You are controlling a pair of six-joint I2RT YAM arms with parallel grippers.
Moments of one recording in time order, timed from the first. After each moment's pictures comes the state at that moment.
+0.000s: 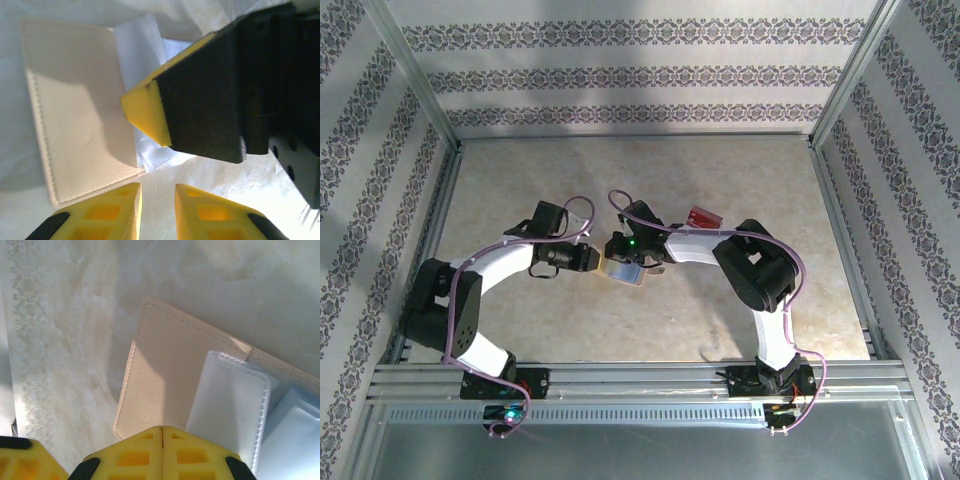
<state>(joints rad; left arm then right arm) -0.29 1.55 0.82 -0.35 0.60 -0.14 0.72 2.01 1.18 -0.01 -0.41 0.88</state>
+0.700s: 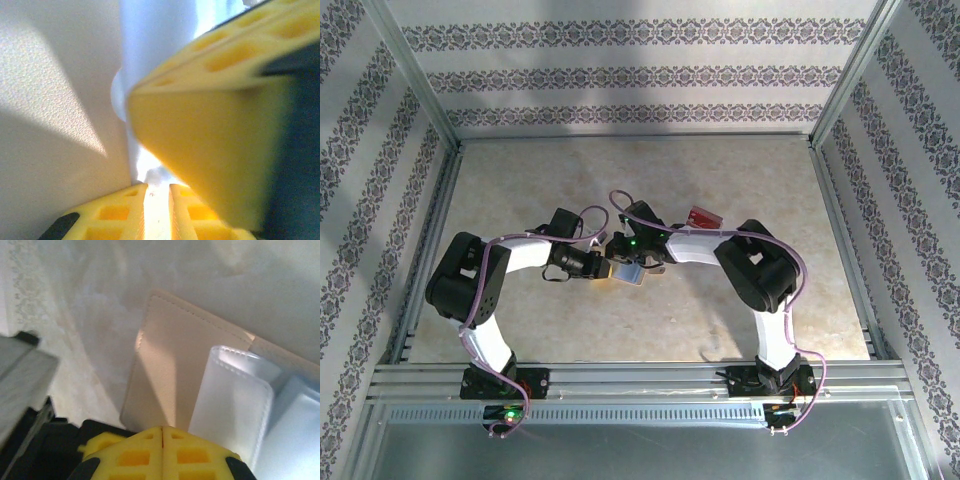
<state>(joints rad) -0.33 1.76 0.84 -0.27 0.67 -0.22 0.71 1.97 1.16 -0.02 -0.41 0.89</state>
